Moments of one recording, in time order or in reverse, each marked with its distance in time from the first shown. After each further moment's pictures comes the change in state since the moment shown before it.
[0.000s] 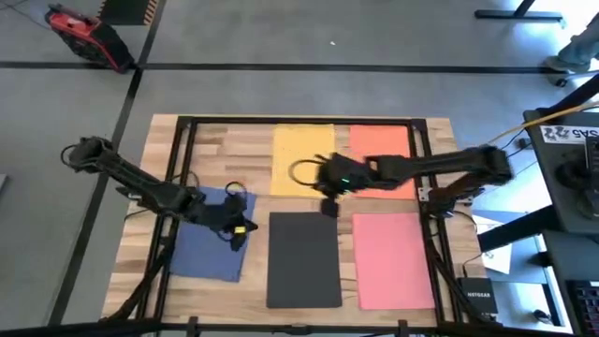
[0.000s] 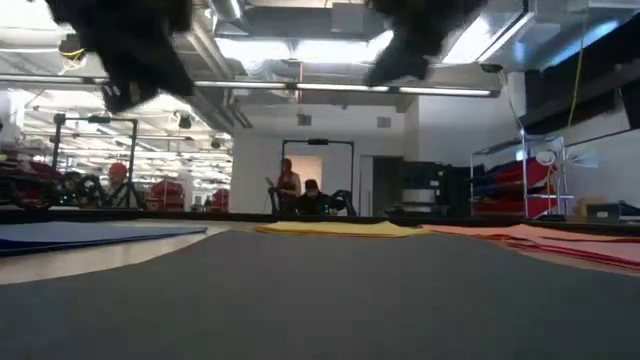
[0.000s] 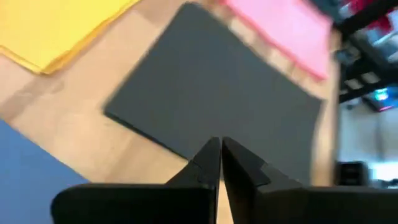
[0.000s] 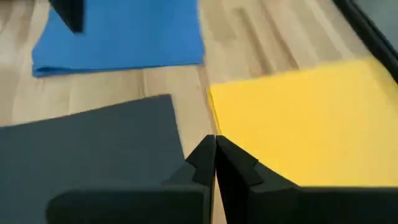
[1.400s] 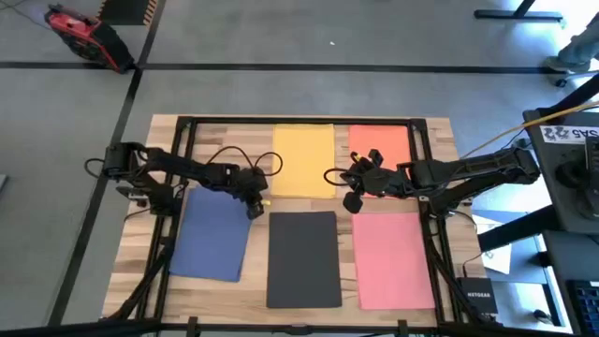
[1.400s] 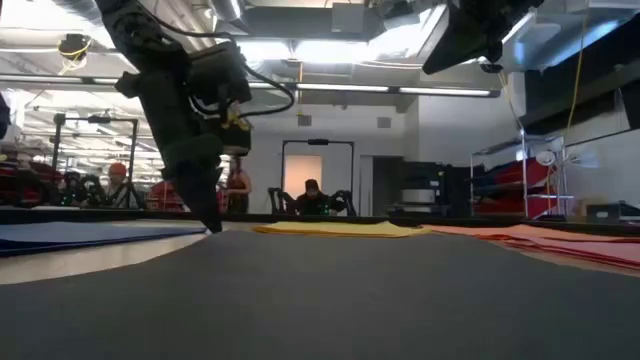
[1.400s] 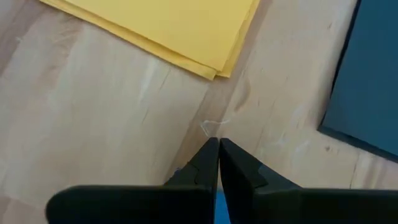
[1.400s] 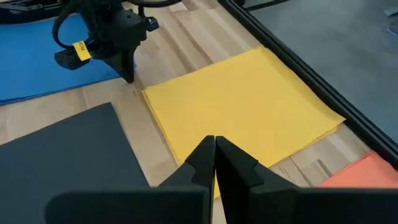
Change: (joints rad) left arm 0.511 0.408 0.009 -0.049 0.250 0.545; right arm 0.099 -0.213 -0.098 -0.135 0.338 0.165
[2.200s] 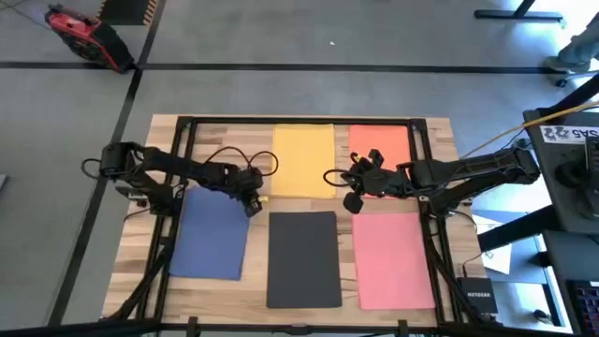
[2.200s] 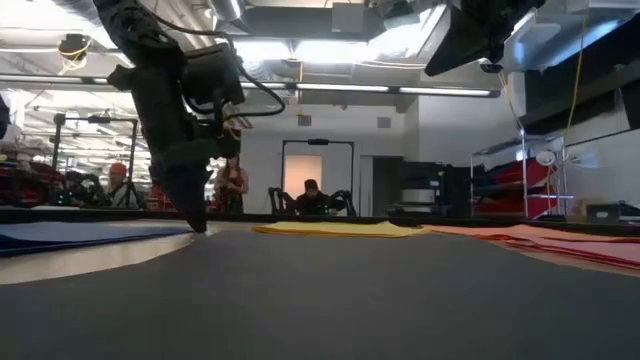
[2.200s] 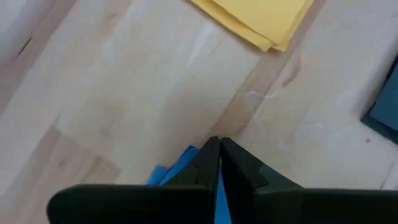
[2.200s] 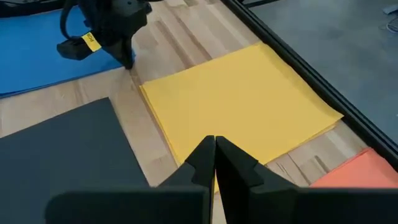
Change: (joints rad) left arm 0.019 -0.020 -0.005 -0.098 -0.091 -0.118; right arm 0.000 0.000 0.000 -0.017 -0.001 0.001
